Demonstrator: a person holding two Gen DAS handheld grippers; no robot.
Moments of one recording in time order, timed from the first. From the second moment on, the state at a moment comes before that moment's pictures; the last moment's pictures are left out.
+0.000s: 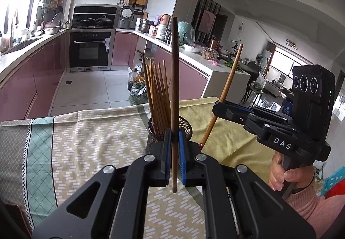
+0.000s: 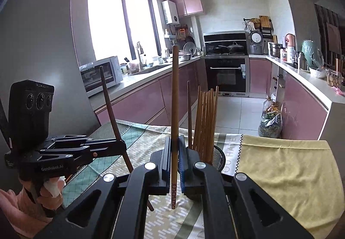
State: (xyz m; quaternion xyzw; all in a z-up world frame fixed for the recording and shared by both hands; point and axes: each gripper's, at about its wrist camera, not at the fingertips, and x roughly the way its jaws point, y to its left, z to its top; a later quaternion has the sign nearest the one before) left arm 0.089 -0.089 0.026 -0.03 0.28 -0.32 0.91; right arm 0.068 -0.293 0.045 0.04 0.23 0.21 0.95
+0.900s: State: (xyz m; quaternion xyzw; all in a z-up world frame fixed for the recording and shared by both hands) left arm 0.096 -0.109 0.047 -0.02 0.27 -0.32 0.91; right arm 0.075 -0.300 0.052 0.04 0.22 0.21 0.95
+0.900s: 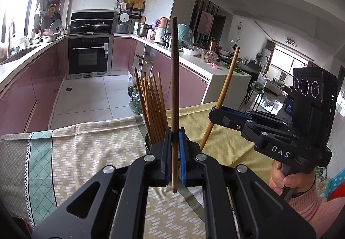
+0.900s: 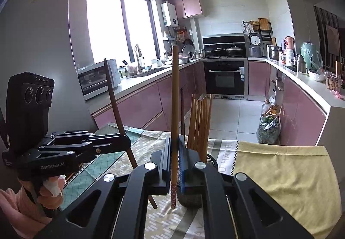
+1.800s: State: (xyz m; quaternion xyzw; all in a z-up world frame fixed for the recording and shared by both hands) left arm 0.104 -0.115 0.064 -0.02 0.25 -0.32 0.91; right arm 0.079 -0.303 0.061 0.03 0.21 0.21 0.96
